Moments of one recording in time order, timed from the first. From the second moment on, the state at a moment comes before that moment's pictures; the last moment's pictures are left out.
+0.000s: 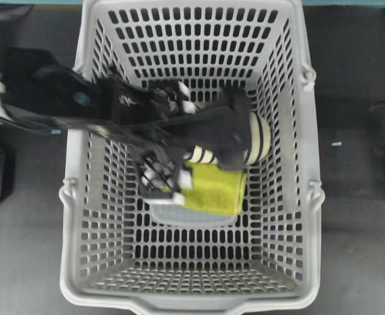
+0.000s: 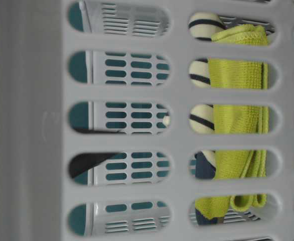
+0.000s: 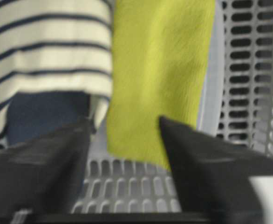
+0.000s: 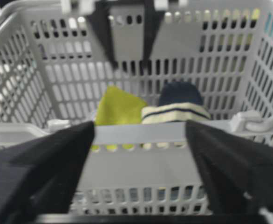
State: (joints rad) left arm -0.06 0.08 -0.03 0.04 1.02 0.01; right arm -0.01 -1.22 1.12 0.01 0.28 0.02
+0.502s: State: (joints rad) left arm -0.11 0.28 -0.05 0.04 1.01 0.00; right arm -0.01 -1.24 1.12 0.02 0.29 0.02
